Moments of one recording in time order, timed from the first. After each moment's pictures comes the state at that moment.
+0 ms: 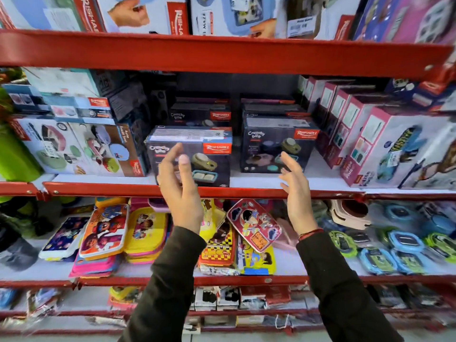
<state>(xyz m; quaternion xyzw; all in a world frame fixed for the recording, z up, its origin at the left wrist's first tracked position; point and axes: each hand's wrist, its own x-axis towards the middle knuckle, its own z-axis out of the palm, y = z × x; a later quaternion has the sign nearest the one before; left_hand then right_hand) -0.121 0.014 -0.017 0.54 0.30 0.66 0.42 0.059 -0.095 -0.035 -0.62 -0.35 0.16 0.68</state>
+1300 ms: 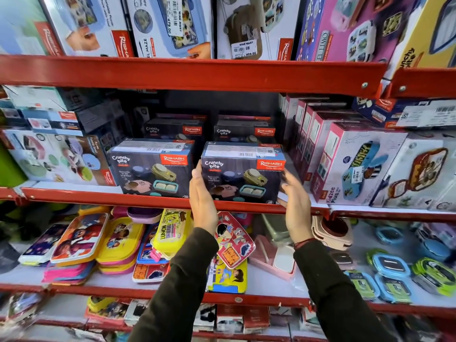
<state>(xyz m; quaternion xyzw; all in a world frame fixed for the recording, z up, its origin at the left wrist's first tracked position) 0.007 -0.037 -0.036 0.52 0.32 0.56 0.56 0.156 -0.145 -0.034 -0.62 -0.32 0.17 0.70</state>
